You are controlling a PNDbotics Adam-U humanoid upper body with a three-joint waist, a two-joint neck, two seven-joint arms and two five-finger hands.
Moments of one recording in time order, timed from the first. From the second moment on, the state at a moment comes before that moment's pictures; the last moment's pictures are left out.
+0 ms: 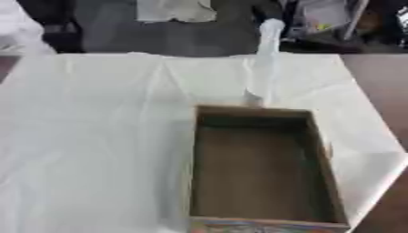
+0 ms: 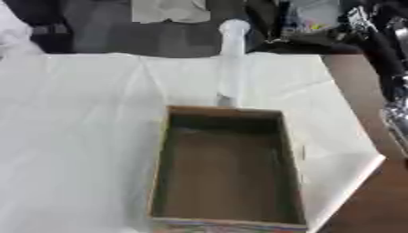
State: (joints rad) left arm -0.22 0.63 0.14 -1.89 0.45 0.03 0.43; right arm -0.36 -0.81 -0.08 -1.87 -0.26 0.21 -0.34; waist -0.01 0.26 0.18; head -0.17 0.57
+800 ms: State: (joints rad) left arm -0.22 0.63 0.13 -1.89 0.45 0.03 0.43; right arm -0.47 -0.98 -0.05 -1.84 -0.15 0.21 -0.07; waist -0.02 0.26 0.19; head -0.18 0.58
